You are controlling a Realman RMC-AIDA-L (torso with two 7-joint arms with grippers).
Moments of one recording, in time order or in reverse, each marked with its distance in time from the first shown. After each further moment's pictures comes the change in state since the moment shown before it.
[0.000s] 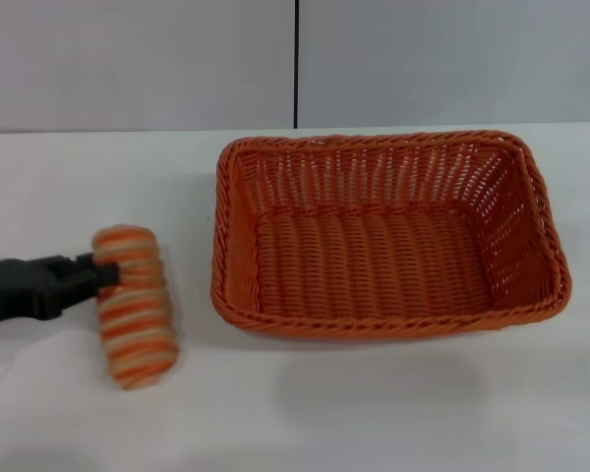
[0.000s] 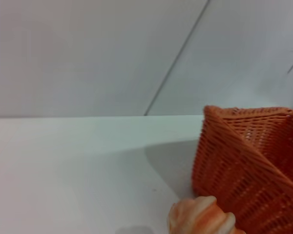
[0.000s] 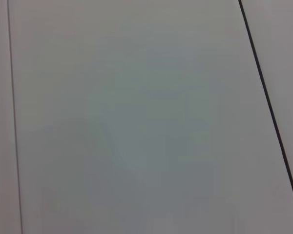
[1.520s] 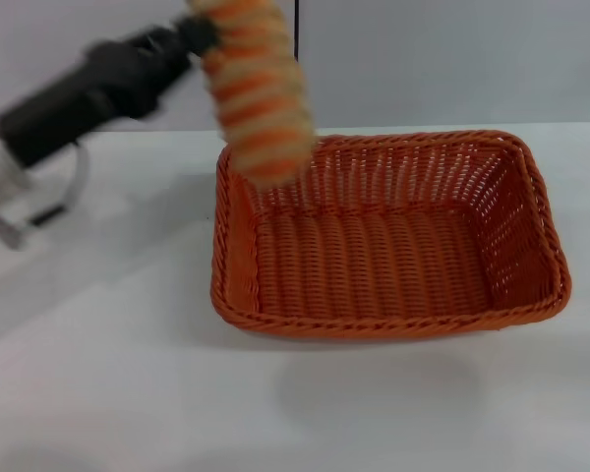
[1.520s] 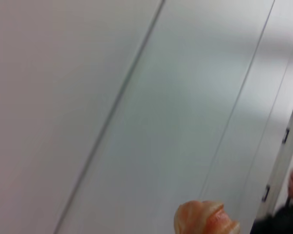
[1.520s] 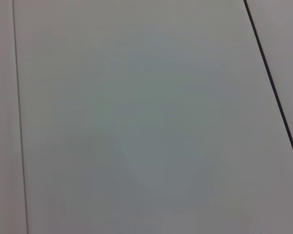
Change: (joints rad) left arm -0.128 -0.024 0.314 -0.051 -0.729 -0.050 0.205; right arm 0.041 0.003 0.004 -0.022 0.010 0.007 0.000
